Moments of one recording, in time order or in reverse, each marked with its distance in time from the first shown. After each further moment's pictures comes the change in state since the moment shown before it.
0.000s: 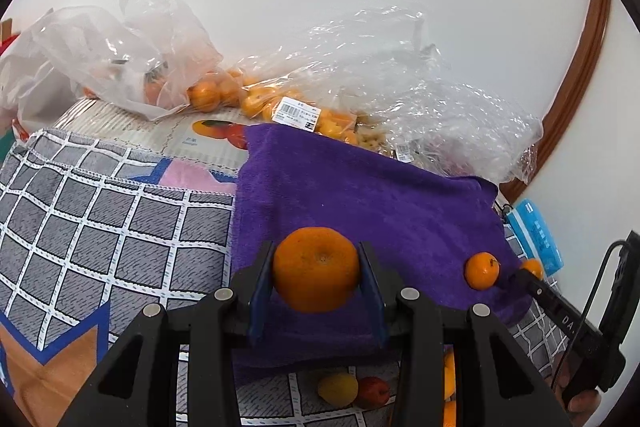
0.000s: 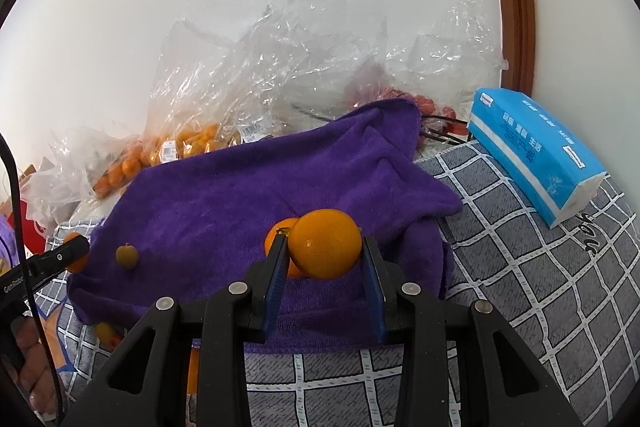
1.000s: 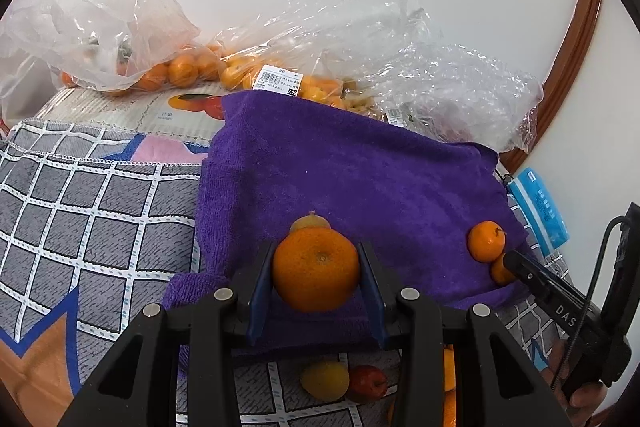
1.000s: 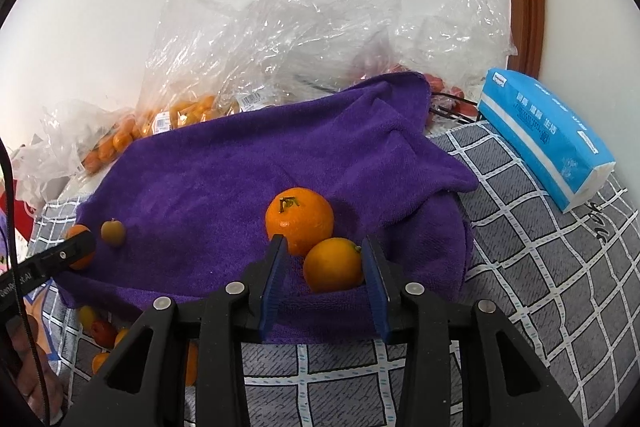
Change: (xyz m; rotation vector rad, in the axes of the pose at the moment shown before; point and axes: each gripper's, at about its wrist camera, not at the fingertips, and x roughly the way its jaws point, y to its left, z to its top) left arm 0.022 -0.016 -0.016 0.061 0.076 -0.003; right arm 0.016 0.011 -0.009 -0.034 0.055 -0.019
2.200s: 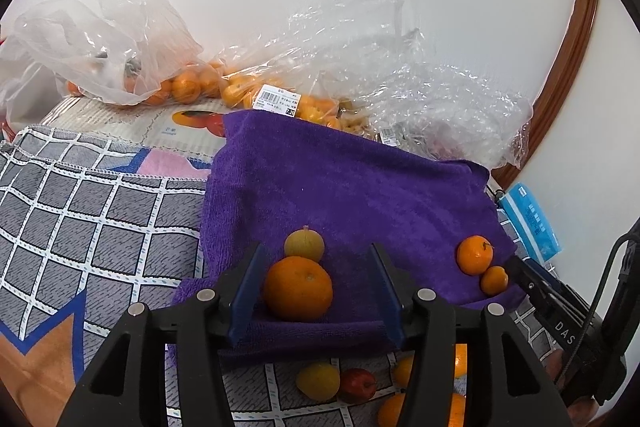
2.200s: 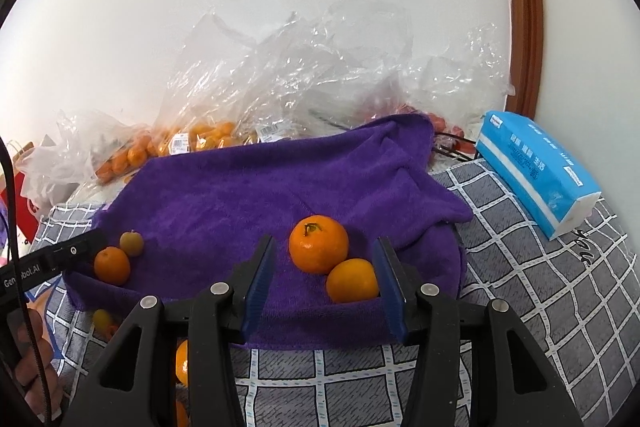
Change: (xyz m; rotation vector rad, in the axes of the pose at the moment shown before) left arm -0.015 0.001 0.003 -0.016 -0.064 -0.021; right arm -0.023 0.017 -0.001 -0.059 -0.105 -0.017
